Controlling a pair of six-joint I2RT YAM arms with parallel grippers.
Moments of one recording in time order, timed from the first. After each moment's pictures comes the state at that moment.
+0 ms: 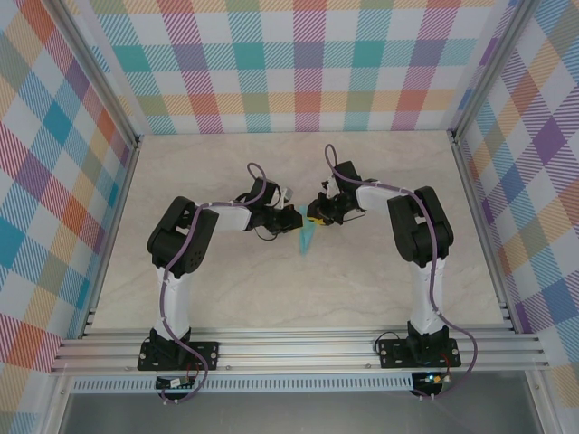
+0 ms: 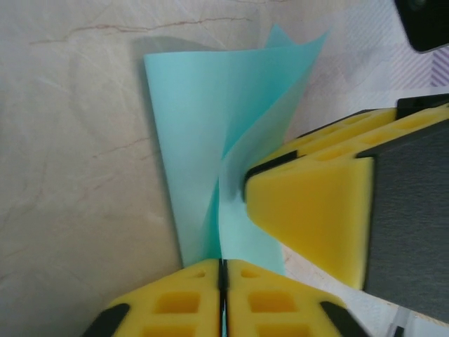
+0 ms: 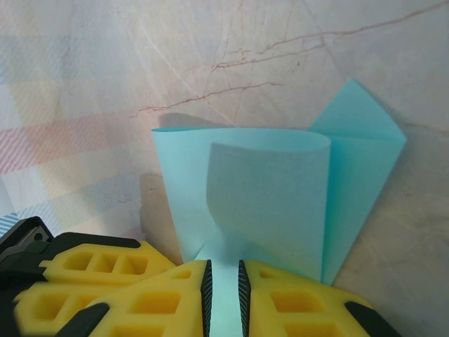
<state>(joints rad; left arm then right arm) -0.48 2.08 1.20 0.02 0.59 -0.67 0.39 2.13 1.38 -0.37 -0.62 0.63</state>
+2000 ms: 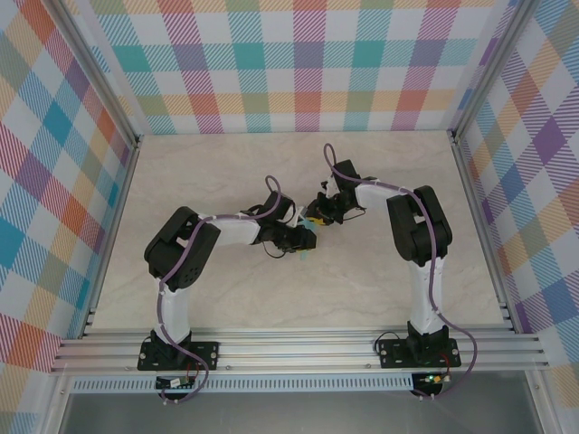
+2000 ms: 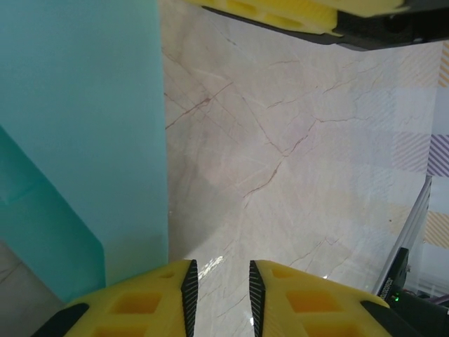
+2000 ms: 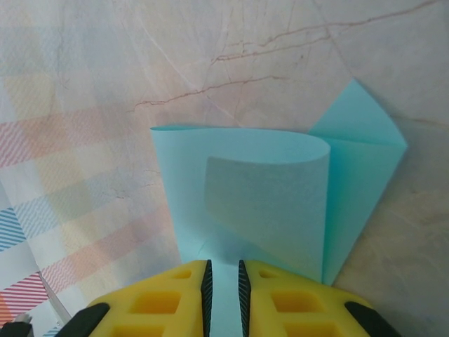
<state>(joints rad) -0.63 1.98 1.11 -0.08 0.60 -0.65 0.39 2.14 1.41 -0.42 -0.63 0.62</state>
